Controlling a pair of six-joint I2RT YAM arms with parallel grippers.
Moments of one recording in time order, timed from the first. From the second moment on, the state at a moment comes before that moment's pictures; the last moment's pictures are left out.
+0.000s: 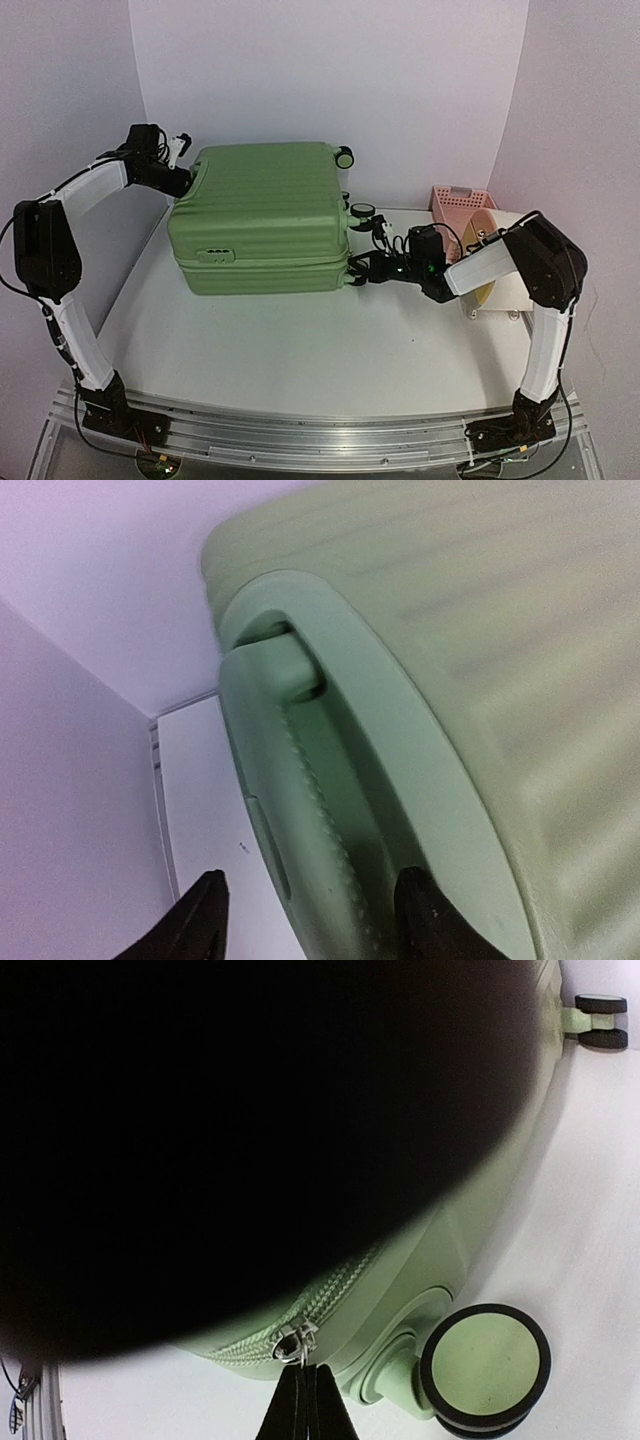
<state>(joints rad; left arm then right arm) -0.11 1.81 1.67 -0.50 0.07 0.29 0.52 1.99 0.97 0.69 -0.48 0.37</state>
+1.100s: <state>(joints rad) -0.72 2.24 2.36 -1.00 0.29 0.83 0.73 2.08 1.12 0.66 -0.28 0.36</state>
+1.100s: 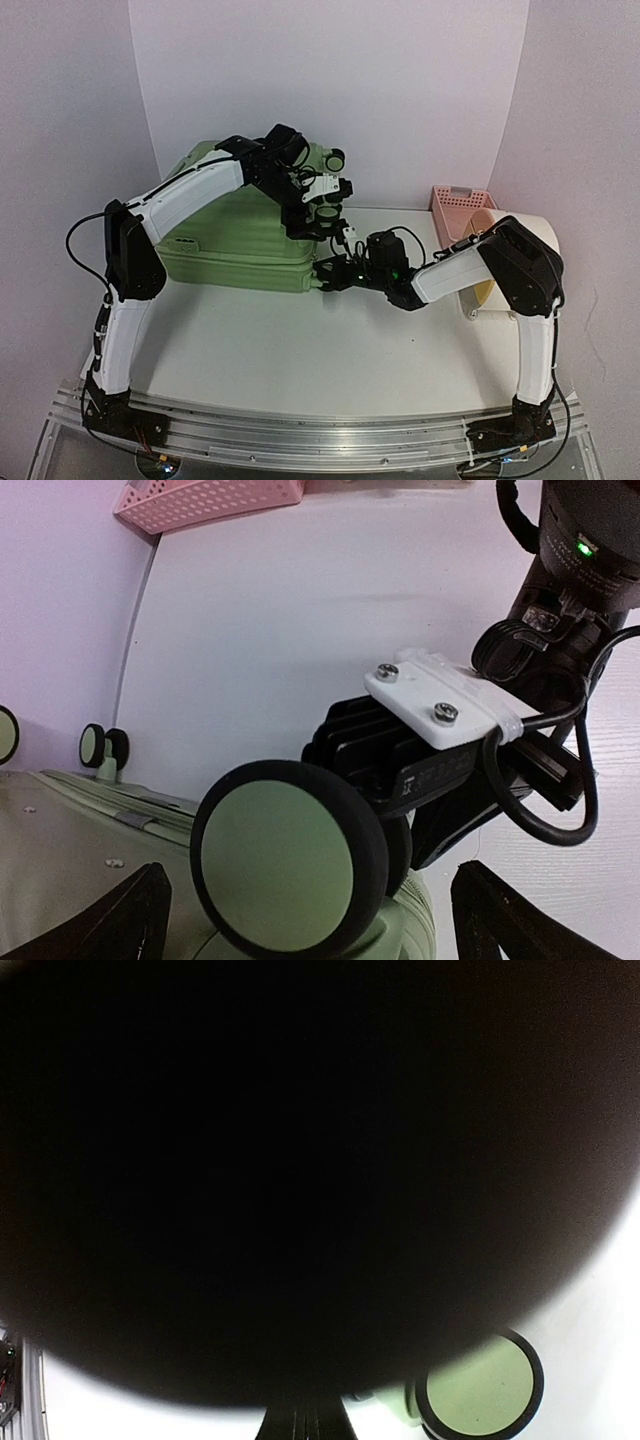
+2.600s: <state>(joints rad) -0.71 2.07 2.05 -0.73 0.31 0.95 0.66 2.11 1.14 0.69 -0.40 0.45</state>
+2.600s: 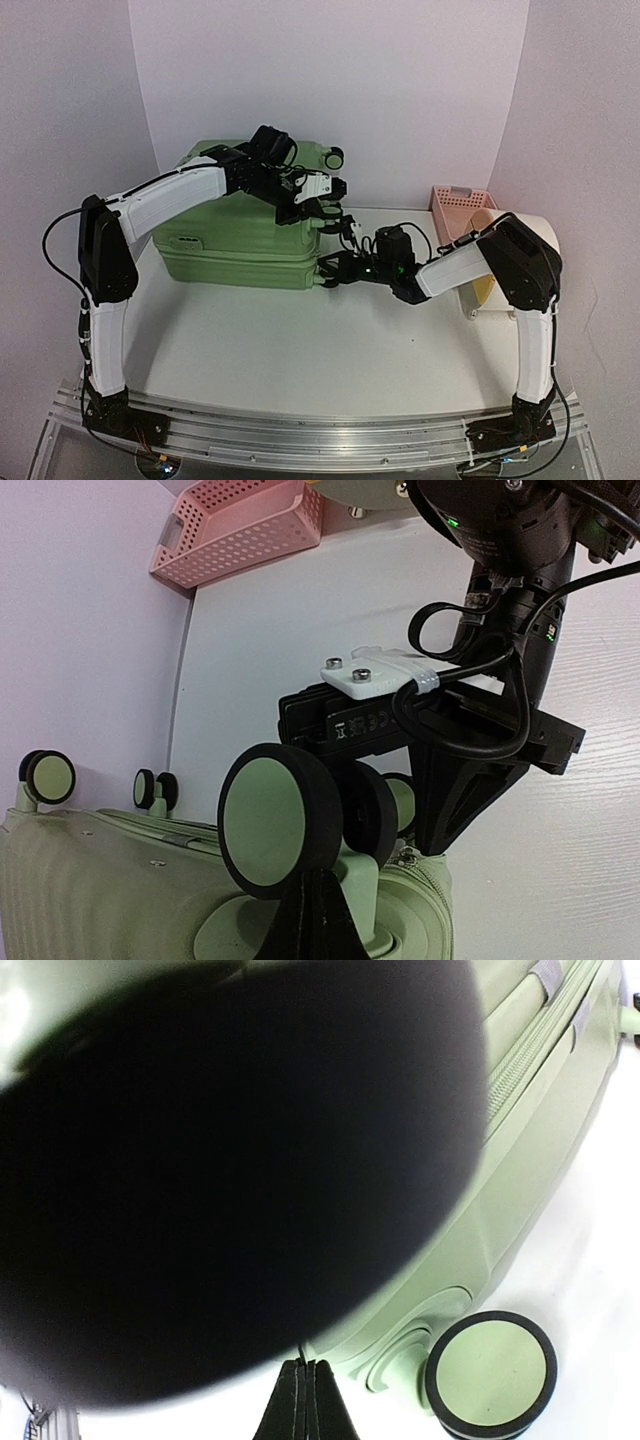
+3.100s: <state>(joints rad) -0.70 1.99 1.91 -0.65 0.30 1.00 0.70 2.11 1.19 0.59 -0.37 0.36</state>
